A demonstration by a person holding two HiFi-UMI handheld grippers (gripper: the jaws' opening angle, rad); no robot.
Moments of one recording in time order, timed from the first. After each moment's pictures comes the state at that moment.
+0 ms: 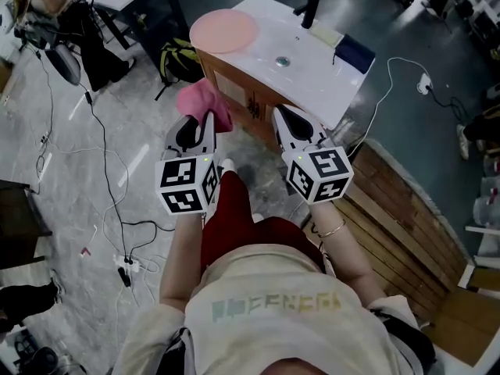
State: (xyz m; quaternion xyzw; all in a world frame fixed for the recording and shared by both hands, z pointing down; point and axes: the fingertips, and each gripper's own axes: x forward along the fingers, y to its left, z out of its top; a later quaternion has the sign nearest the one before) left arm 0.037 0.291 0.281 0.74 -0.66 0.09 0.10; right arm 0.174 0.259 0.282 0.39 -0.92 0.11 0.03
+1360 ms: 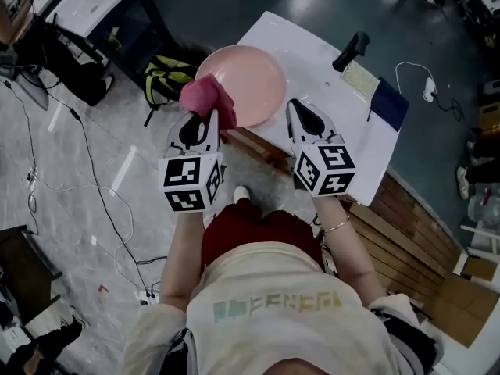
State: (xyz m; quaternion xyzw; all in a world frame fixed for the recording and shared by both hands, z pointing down) left arm -0.124 -0.040 0.327 0.78 -0.60 0.10 0.15; right arm 0.038 -0.070 0.333 0.49 -0.86 0.14 0.09
